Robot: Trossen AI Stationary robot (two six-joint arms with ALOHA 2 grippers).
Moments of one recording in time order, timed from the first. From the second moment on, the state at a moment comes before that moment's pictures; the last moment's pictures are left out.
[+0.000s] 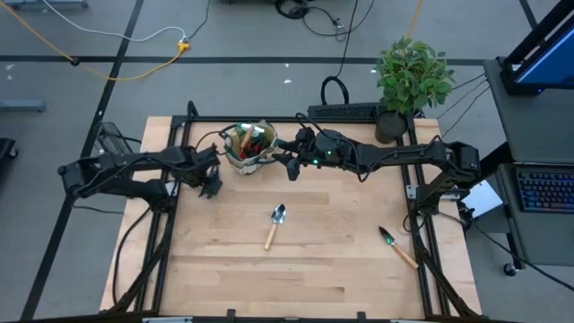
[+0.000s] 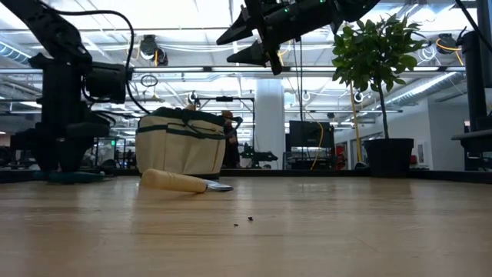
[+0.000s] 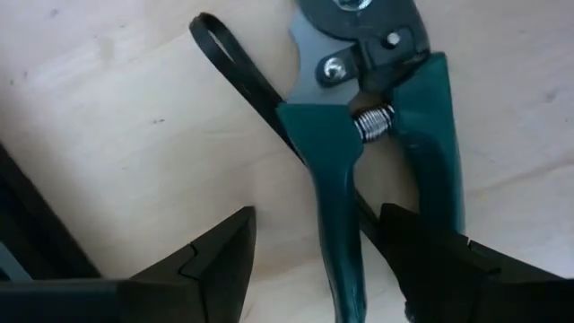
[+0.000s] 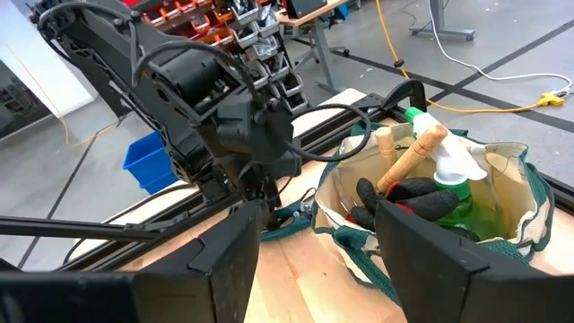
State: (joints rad) left arm 0.53 1.15 0.46 -0.84 0.02 -0.64; right arm -0.16 1.61 1.15 0.24 0.07 0.43
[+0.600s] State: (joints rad) left arm 0.53 1.11 0.40 -0.76 0.02 -0.66; right arm -0.16 1.61 1.15 0.24 0.07 0.44
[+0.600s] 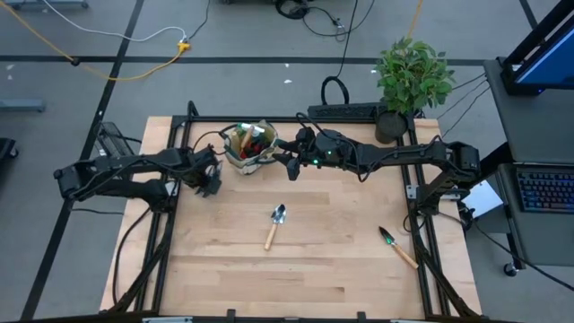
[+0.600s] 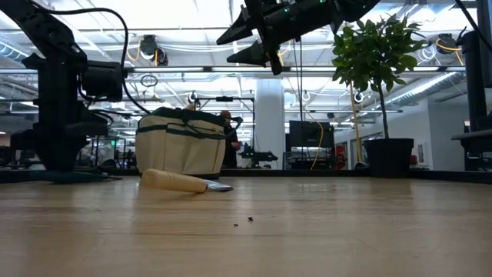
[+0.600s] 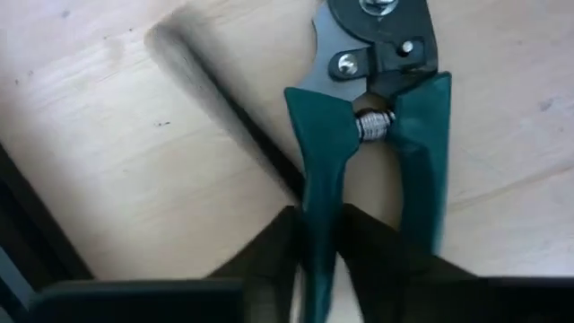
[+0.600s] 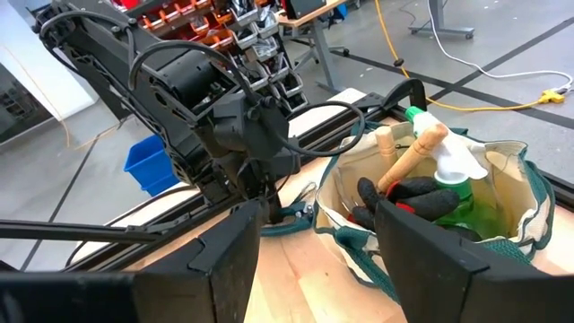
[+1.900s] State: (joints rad) left arm 0.53 0.86 1.08 -1.17 0.19 -0.65; right arm -0.16 1.61 1.15 0.39 -0.06 0.13
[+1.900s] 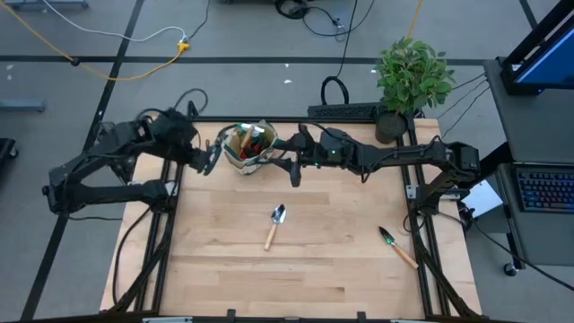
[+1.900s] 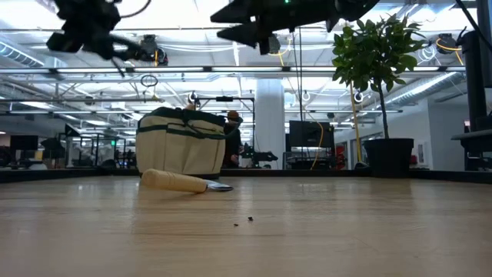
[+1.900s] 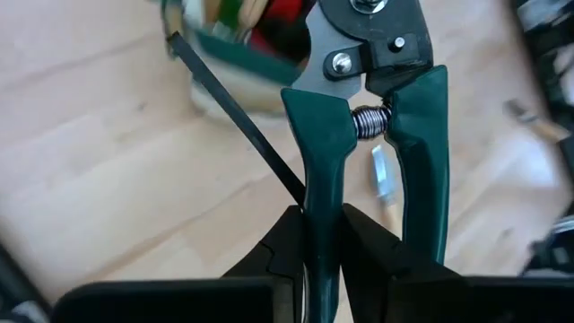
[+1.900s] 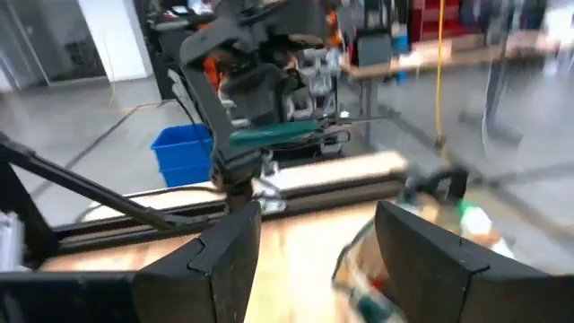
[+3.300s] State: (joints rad) left arm 0.50 1.32 1.17 -0.45 0.65 -1.06; right arm -0.03 1.61 1.15 0.51 0.24 -0.88
